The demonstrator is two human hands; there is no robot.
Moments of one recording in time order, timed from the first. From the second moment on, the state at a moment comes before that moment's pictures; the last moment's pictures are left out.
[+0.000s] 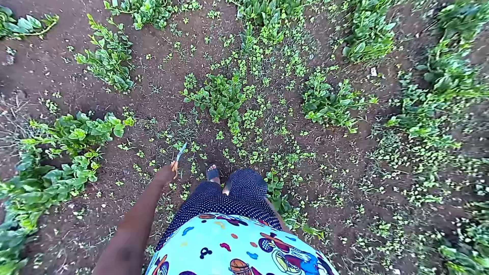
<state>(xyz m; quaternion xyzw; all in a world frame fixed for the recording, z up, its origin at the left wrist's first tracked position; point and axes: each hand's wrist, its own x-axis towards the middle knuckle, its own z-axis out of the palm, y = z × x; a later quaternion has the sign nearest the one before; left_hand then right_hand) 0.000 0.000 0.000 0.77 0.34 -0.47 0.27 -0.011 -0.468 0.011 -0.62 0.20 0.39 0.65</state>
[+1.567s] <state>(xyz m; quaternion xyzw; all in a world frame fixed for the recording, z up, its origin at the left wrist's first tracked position) 0.485 0.314 -0.464 0.75 0.52 -0.34 0.24 0.450 -0.132 -0.209 -0.74 0.28 0.61 0.07</state>
